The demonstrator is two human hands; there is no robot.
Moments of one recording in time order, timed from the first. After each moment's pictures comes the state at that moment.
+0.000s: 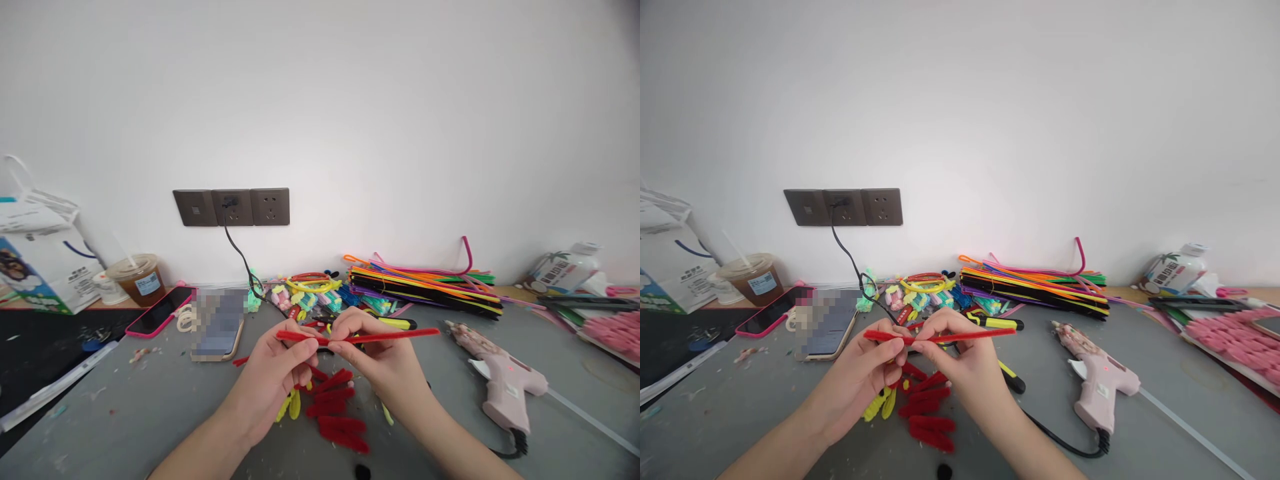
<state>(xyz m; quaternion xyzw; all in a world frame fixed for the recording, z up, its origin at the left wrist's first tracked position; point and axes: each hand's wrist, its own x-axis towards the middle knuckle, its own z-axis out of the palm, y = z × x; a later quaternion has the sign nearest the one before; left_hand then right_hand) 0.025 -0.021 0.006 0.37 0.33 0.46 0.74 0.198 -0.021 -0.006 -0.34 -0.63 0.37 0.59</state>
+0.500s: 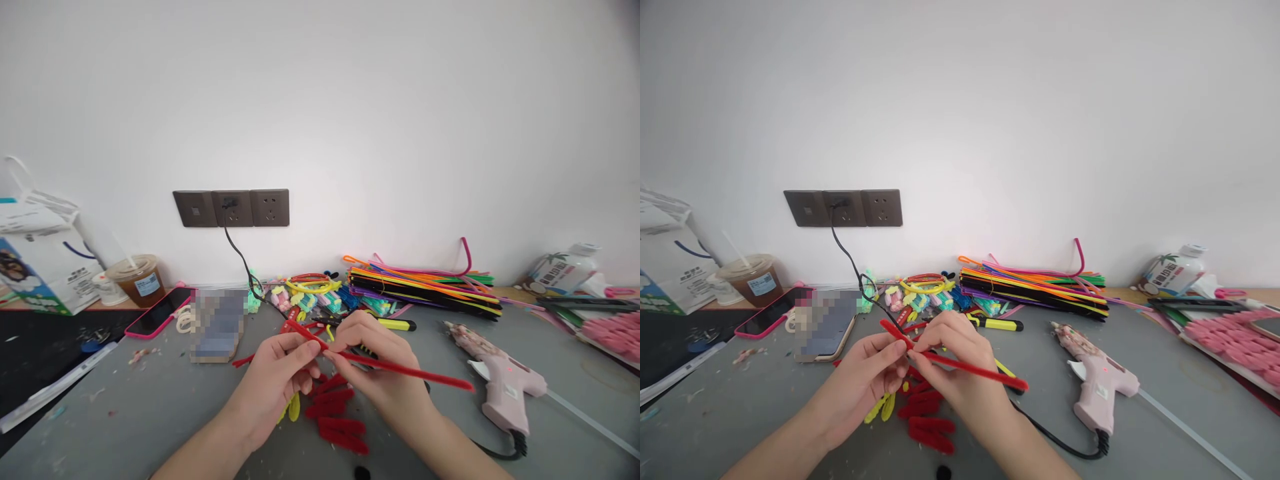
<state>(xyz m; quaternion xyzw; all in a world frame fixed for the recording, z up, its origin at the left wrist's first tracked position) 0.029 -0.020 0.002 0.36 0.36 0.44 0.74 0.198 -0.027 0.004 -0.32 -0.75 0.13 0.56</state>
